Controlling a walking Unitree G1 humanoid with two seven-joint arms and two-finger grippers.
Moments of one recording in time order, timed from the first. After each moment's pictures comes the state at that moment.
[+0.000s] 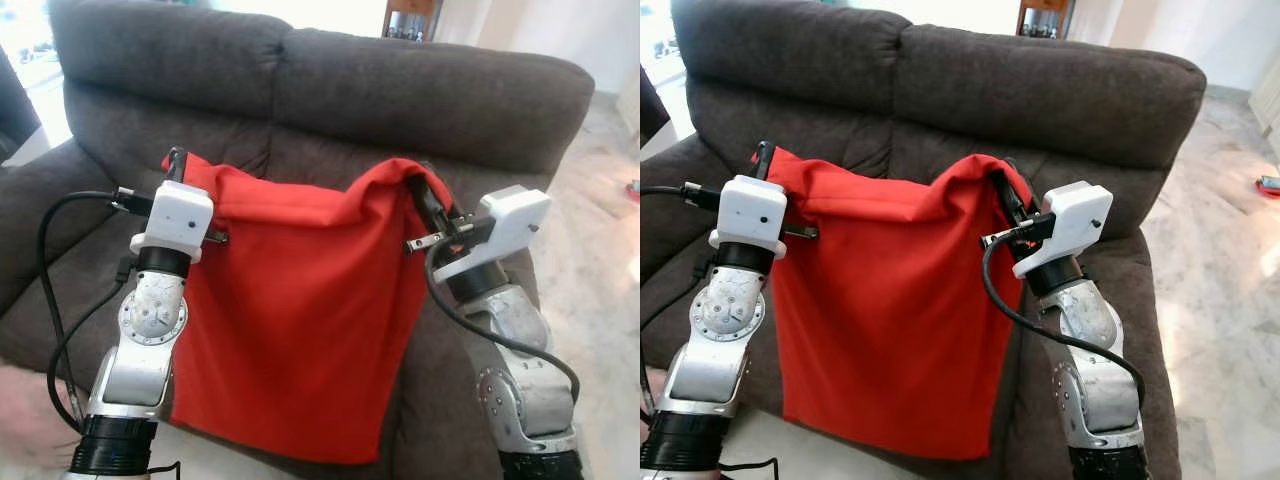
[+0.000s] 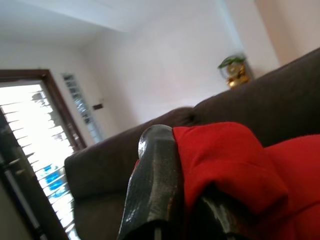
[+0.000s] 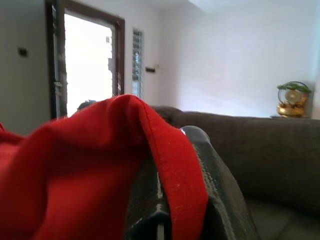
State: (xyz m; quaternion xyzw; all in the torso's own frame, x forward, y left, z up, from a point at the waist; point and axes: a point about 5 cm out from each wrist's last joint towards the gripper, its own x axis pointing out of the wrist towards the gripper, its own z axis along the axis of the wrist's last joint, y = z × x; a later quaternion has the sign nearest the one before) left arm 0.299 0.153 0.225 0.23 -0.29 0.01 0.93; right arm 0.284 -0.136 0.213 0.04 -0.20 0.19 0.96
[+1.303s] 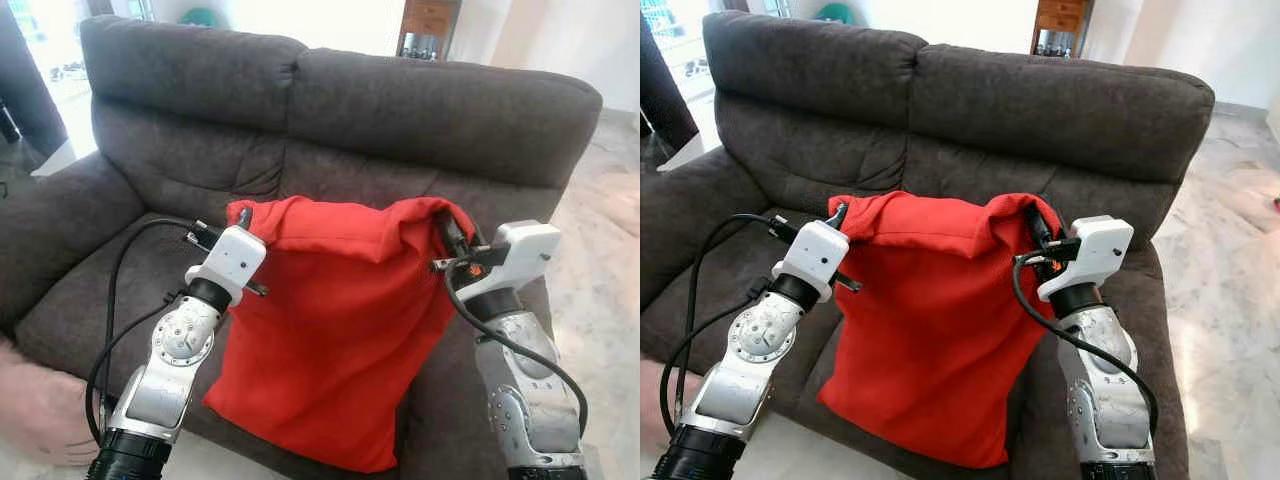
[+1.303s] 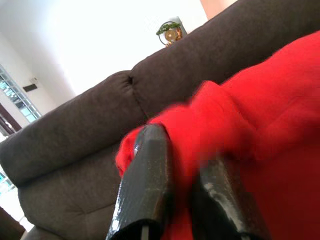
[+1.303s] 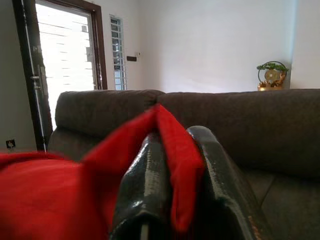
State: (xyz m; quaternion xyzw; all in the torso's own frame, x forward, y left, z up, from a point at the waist) left arm 0.298 0.136 0.178 0.25 -0.18 -0.14 0.94; right arm 0.285 -0.159 0.176 0.06 -0.15 0.12 0.98
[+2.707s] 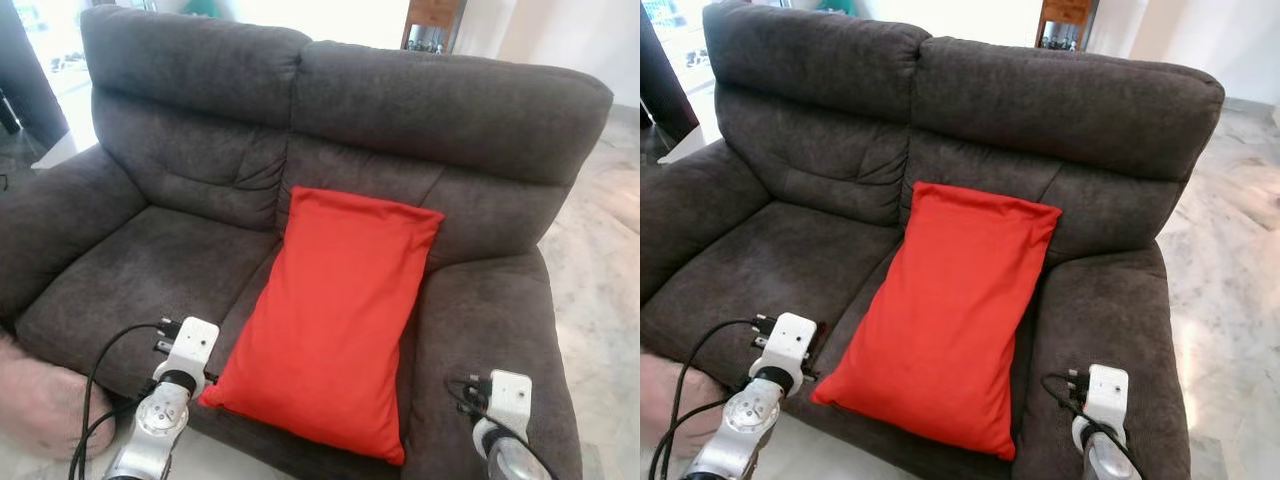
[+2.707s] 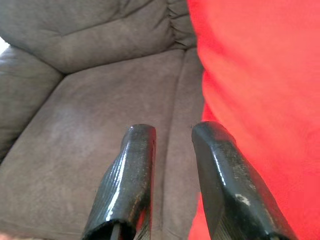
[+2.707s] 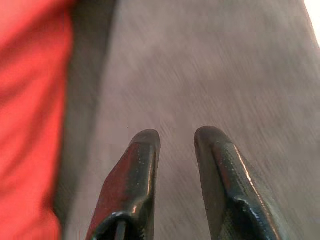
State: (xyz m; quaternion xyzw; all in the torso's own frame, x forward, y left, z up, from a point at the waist) left arm 0.273 0.193 0.025 0.20 0.10 -0.06 0.97; right arm 0.200 -0.240 -0.056 0.02 0.33 -0.14 0.93
